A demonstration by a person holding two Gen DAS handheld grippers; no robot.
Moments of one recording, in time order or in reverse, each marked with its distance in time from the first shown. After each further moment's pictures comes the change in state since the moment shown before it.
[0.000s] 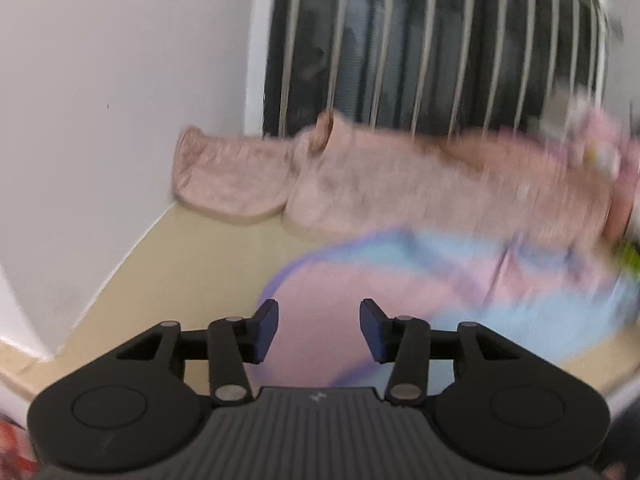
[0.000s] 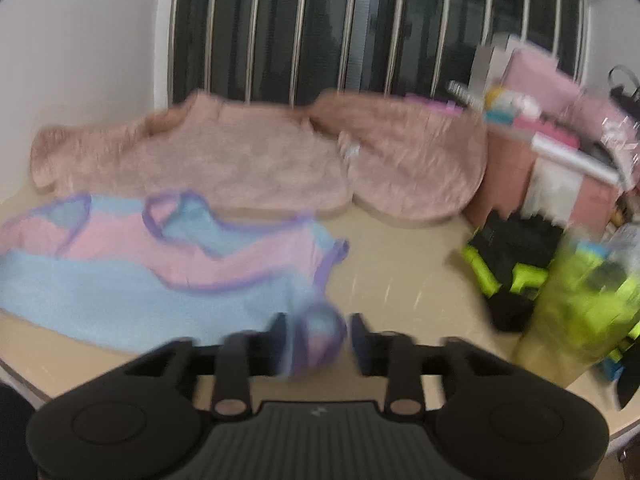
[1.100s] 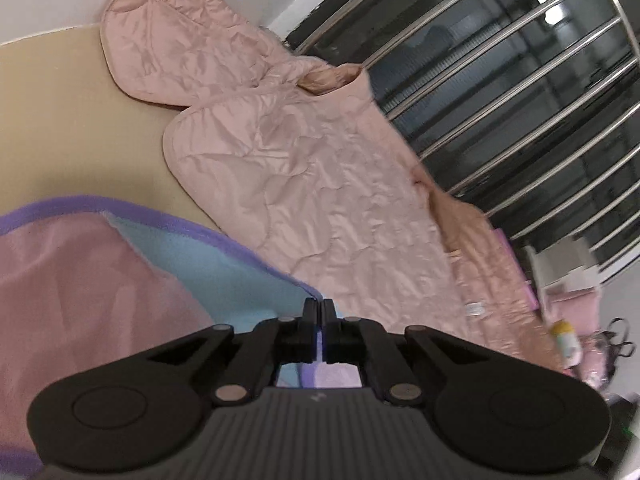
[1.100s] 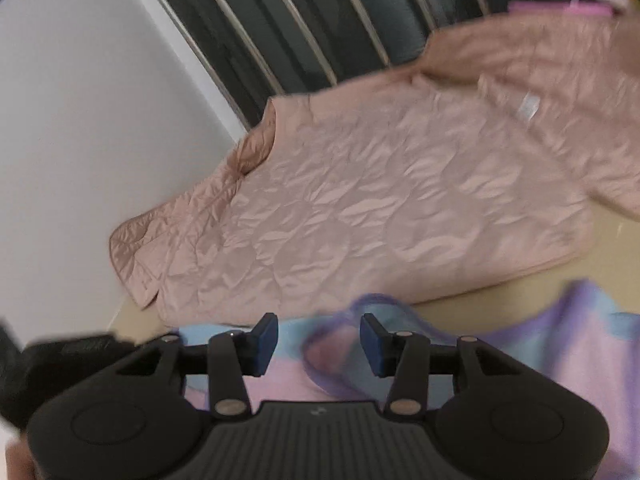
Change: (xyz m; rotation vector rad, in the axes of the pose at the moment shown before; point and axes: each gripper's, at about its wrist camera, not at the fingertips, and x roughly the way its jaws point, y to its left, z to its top) left arm 0.166 -0.043 0.017 -0.639 0.171 -0.156; right arm 0.176 0.081 0.104 0.374 0.217 0.444
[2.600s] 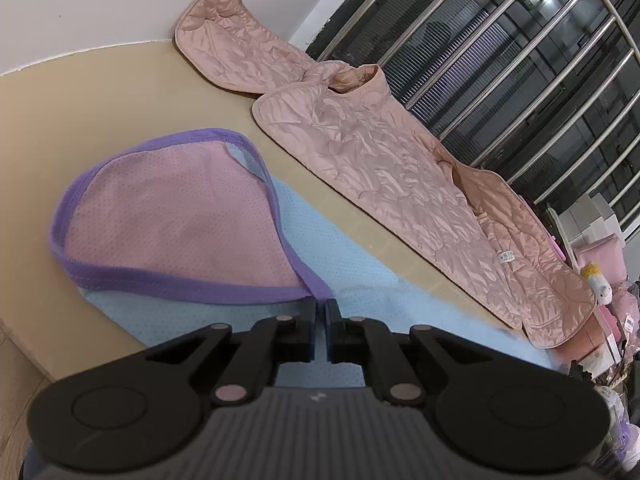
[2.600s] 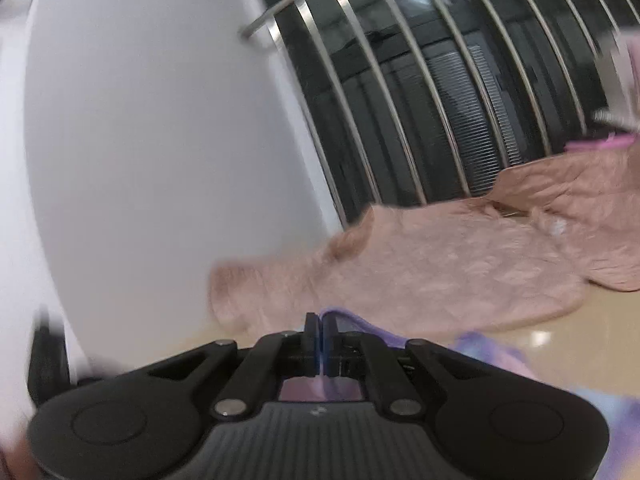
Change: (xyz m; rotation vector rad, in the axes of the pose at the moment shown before) left arm -0.080 0.029 -0.079 0.113 -0.045 0.122; right arm -0.125 0.003 -0.129 -0.374 -0.365 0.132
